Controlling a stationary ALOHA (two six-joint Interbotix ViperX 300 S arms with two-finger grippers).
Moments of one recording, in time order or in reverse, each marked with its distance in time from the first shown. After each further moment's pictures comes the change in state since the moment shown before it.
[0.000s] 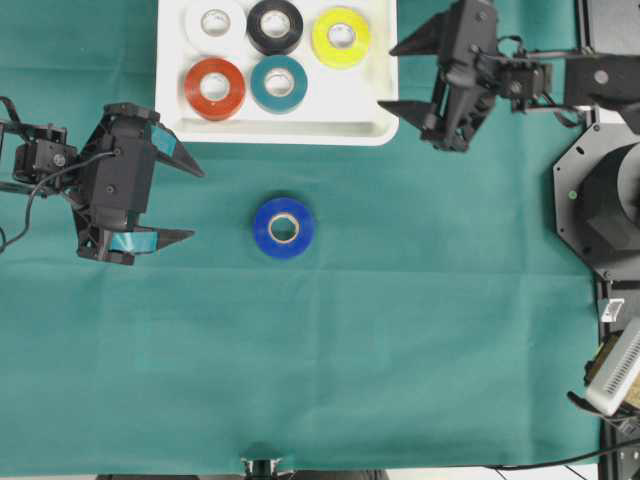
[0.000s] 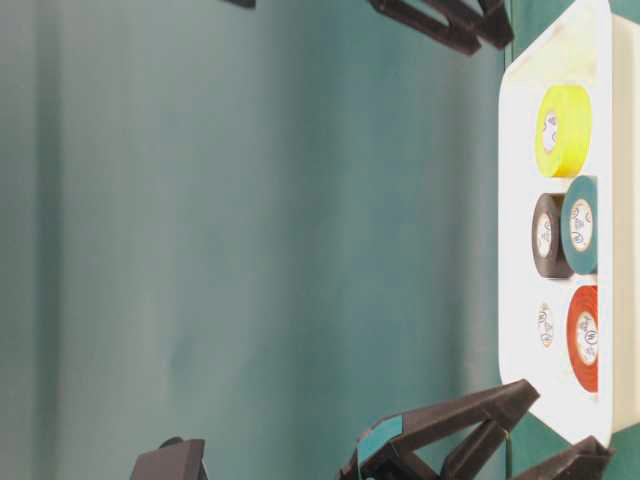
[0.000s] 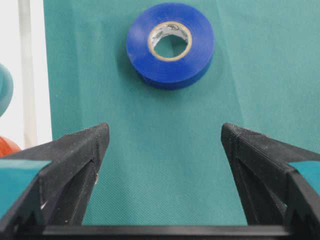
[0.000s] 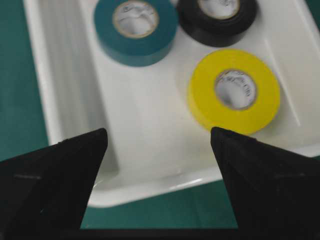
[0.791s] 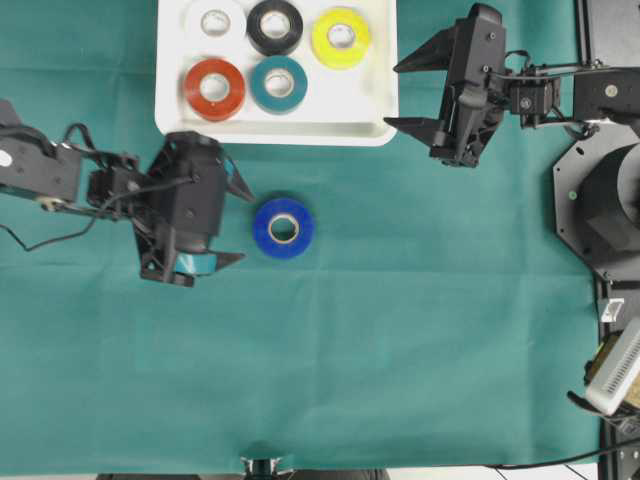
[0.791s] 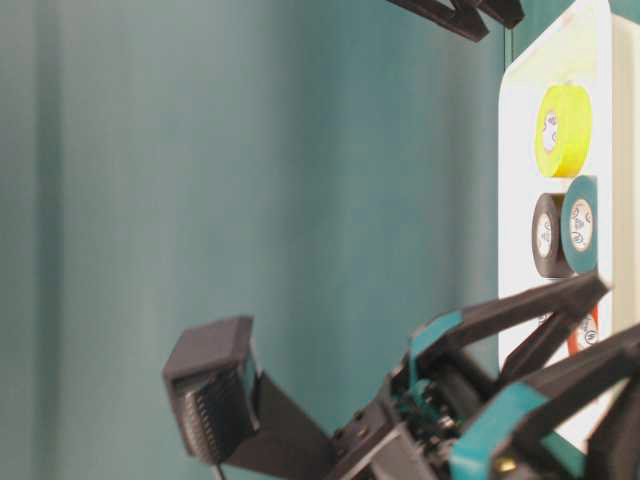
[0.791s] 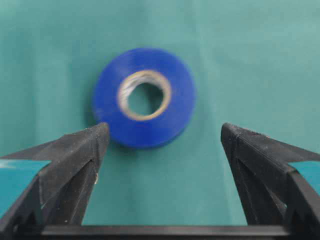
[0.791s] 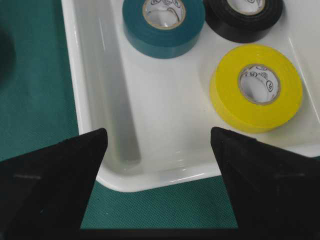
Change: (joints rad) left arm -0.052 0.244 -0.196 0.000 -0.018 -0.049; right arm 0.035 -0.021 0.026 0.000 -0.005 -0.002
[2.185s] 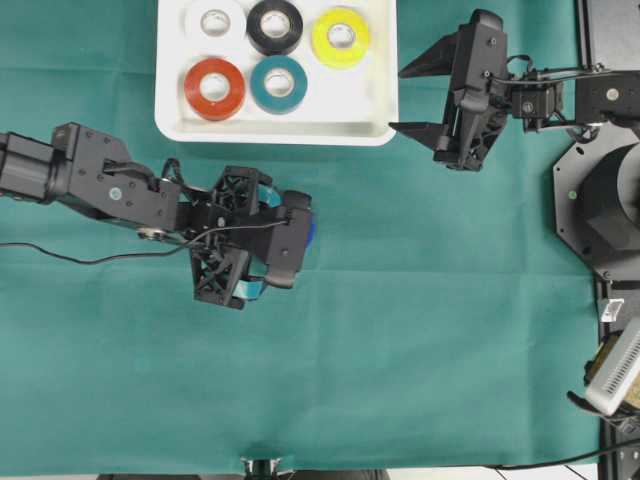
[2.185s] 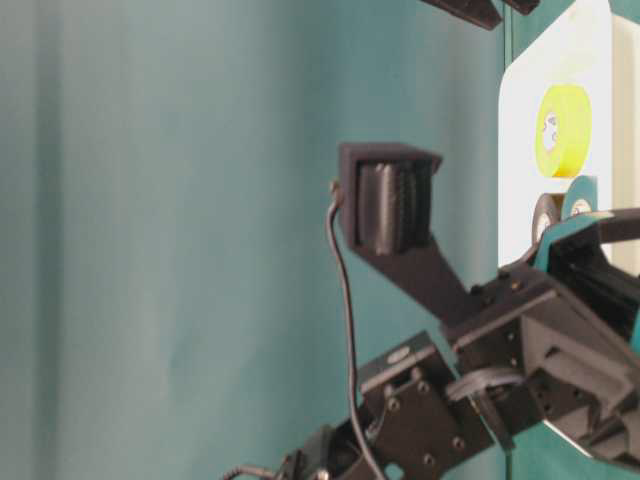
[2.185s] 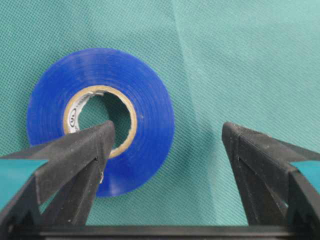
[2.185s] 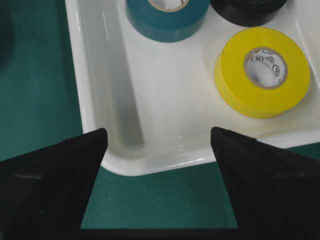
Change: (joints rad) left arm -0.014 0.265 -0.275 0.000 0.281 -0.006; right arm 0.000 0.002 0.025 0.000 -0.002 0.000
